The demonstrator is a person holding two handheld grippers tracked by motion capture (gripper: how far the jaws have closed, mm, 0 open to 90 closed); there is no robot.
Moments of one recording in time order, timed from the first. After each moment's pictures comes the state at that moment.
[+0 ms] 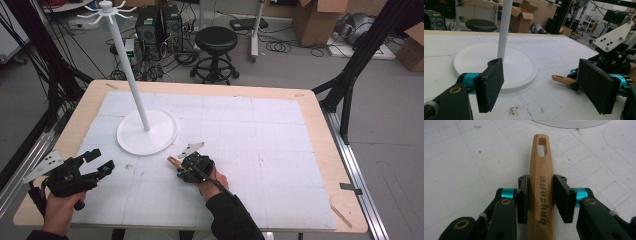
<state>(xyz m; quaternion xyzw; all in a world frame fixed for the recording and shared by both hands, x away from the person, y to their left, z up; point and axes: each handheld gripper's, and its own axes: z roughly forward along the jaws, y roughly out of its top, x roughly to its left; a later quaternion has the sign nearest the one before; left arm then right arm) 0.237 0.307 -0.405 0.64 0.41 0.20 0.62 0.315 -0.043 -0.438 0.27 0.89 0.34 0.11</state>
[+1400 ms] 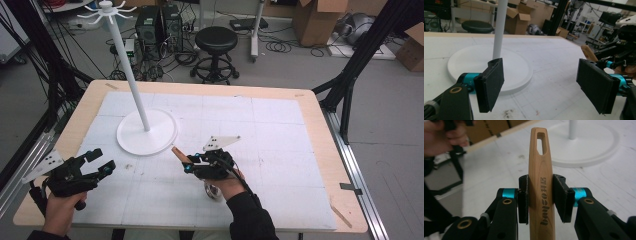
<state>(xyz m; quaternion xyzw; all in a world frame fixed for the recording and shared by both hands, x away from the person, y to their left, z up) 0.236 0.303 -0.398 0.63 0.39 0.18 0.64 0.303 -0.099 -0.393 0.24 0.82 0.52 0.02</state>
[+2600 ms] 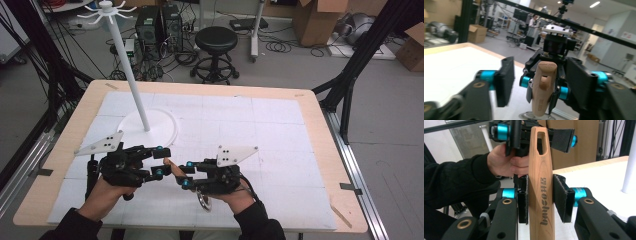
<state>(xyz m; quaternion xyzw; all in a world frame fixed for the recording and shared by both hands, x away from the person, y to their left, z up) 0.259 0.173 -0.339 0.67 0.17 -0.05 0.72 0.260 -0.111 -0.361 0.10 0.75 0.65 -0.04</state>
